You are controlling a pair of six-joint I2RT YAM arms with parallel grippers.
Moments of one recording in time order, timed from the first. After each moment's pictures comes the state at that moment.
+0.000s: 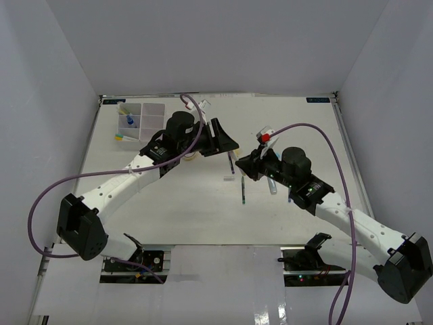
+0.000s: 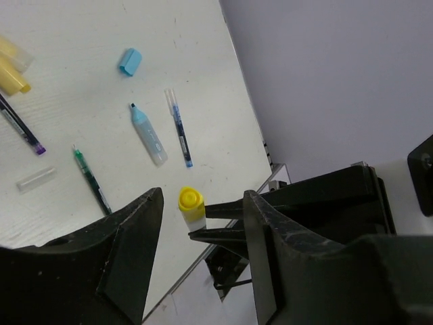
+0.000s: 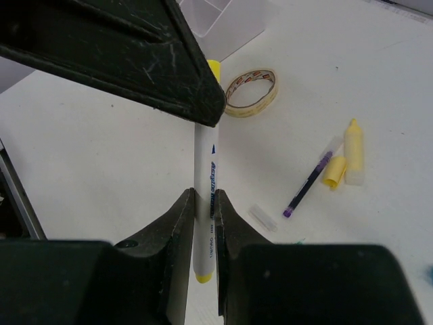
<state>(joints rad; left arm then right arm) -0.66 1.39 1.18 -0.15 0.35 -0.80 0.70 0.99 0.69 0.13 -0.23 0.14</state>
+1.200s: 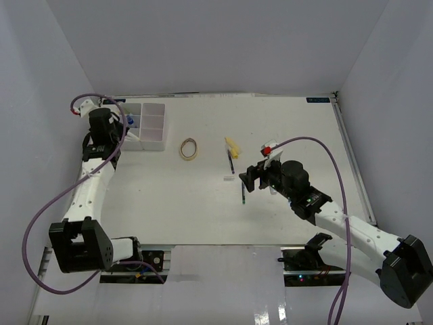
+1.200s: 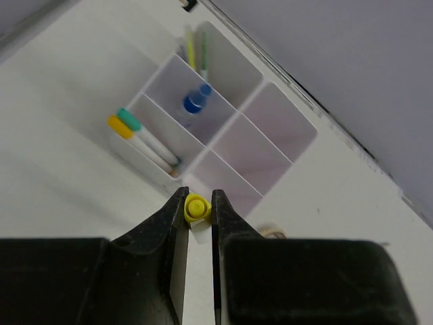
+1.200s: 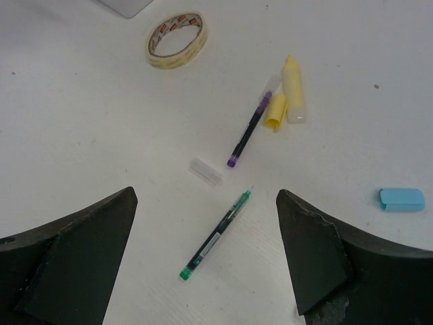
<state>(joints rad) 0.02 1.25 1.07 -0.22 -0.24 -0.60 0.70 0.94 0.52 0.17 -0.03 0.09</state>
